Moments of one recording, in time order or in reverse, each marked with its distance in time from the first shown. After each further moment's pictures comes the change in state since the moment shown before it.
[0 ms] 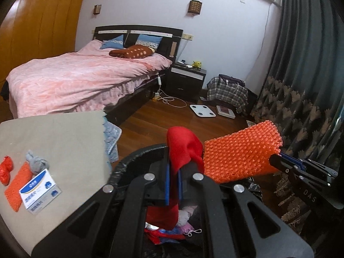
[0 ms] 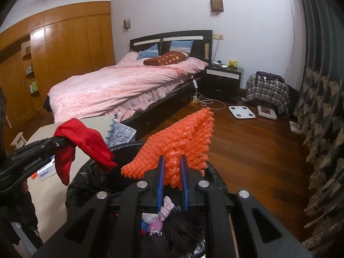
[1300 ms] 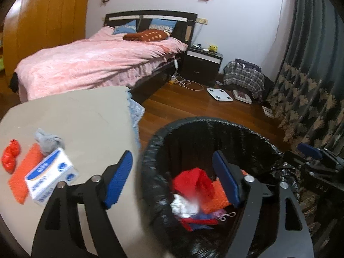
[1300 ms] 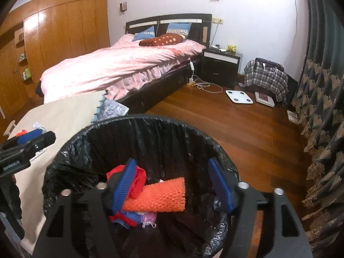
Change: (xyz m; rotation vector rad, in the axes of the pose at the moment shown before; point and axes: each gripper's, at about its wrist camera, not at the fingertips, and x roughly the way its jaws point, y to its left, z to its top) left arm 0.015 0.063 -0.030 -0.013 0.093 0.116; right arm 0.044 0.012 -0.028 -0.025 0.103 -0.041
